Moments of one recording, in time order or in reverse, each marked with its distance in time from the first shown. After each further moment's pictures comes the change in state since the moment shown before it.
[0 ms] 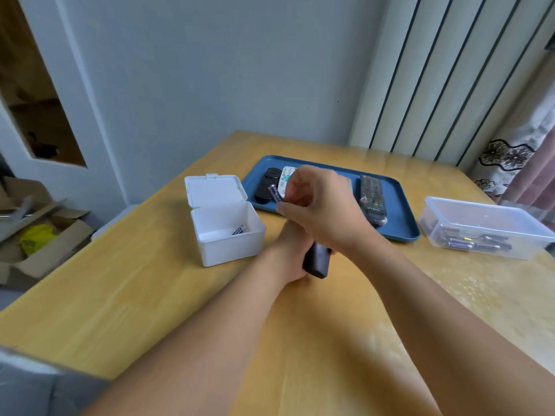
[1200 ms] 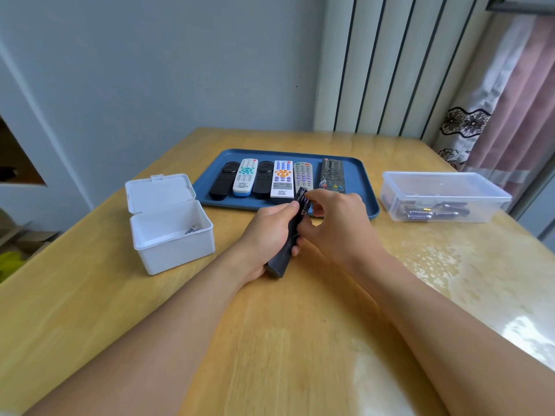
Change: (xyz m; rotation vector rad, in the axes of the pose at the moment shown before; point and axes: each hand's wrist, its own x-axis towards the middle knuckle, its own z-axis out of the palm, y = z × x) left_hand 0.028 -0.022 0.013 0.255 -0.075 0.215; right_hand -0.052 0.086 -0.027 -0.258 0.168 0.096
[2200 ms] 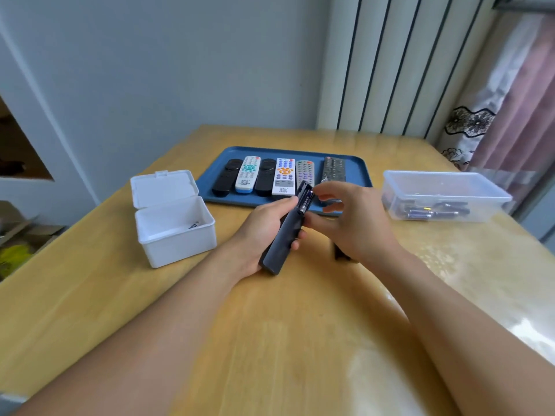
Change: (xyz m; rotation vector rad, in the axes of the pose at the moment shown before) left_hand -0.009 0.012 0.001 -0.185 -0.026 -0.089; right_hand -0.005 0.005 -0.022 0.172 0.027 0.039
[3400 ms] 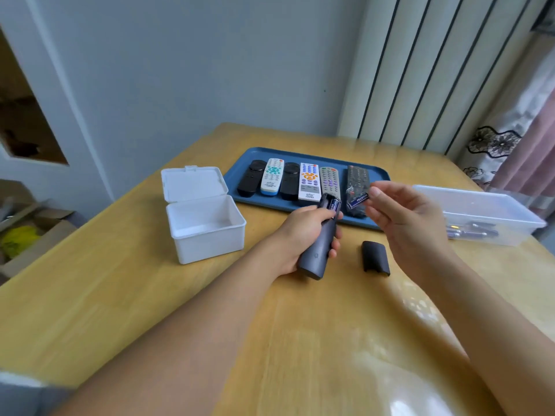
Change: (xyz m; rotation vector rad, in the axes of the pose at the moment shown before) left_hand 0.010 0.002 0.003 0.043 -0.007 -0.043; right_hand 0.006 0.002 -0.011 0.937 0.149 0.421
